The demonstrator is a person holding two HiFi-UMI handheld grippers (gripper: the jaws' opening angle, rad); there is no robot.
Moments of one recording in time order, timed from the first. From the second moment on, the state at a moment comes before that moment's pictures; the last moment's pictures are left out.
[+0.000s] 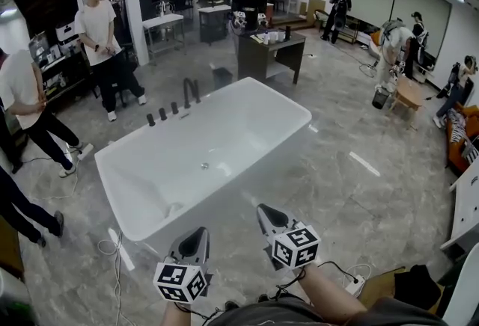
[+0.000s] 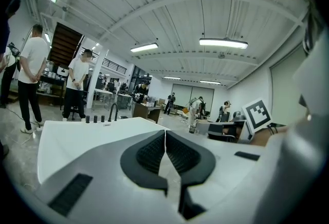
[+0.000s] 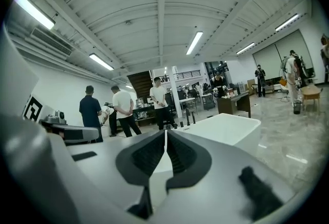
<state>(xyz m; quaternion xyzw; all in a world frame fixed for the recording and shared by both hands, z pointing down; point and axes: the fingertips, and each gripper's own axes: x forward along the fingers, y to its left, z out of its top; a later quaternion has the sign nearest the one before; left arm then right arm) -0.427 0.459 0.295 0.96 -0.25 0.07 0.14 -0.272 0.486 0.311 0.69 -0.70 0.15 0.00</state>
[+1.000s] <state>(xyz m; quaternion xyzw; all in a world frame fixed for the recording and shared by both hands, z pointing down) -0.379 0.333 0.344 0.93 -0.32 0.08 0.17 -0.193 0.340 0.359 0.66 -0.73 0.19 -0.01</state>
